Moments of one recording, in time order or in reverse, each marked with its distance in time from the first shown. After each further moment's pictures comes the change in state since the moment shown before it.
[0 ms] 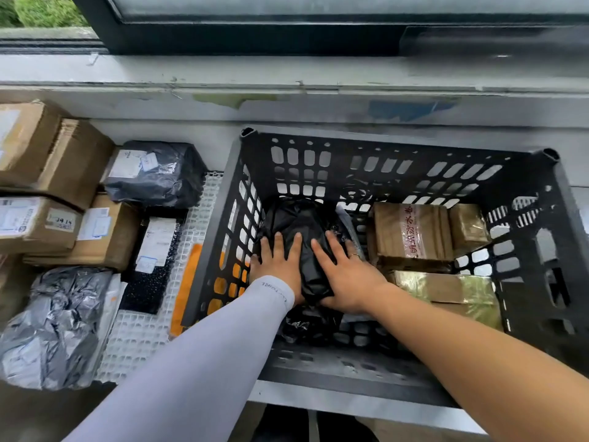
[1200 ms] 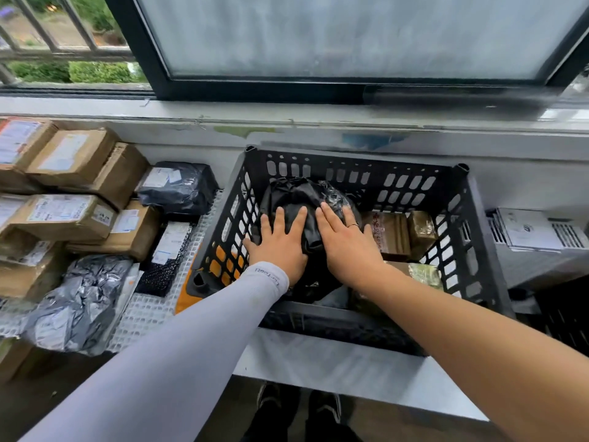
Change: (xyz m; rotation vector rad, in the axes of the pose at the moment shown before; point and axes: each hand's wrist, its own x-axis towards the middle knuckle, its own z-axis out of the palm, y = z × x) left_hand -0.108 0.045 -0.034 -0.209 0.401 0.011; right_hand -0.109 -0.013 -0.049 -0.018 0.436 0.065
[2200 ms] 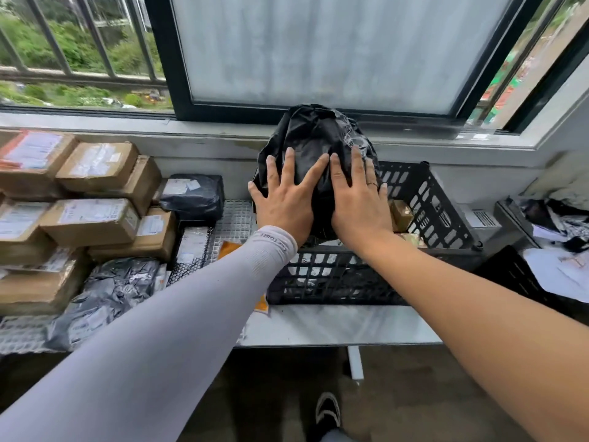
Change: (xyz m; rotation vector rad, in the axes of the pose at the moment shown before) left_hand -0.132 -0.106 -0.089 -0.208 0.489 0.380; right_hand -0.106 -0.179 -0.055 -0.120 0.565 0.281
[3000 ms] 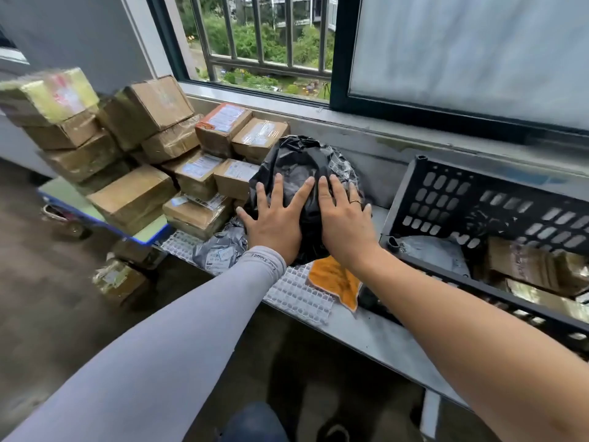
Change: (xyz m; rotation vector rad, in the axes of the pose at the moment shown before) left_hand -0.105 -0.148 -0.037 0.270 0.074 -0.558; right_hand -0.009 -0.176 0.059 0.243 -0.187 -0.547
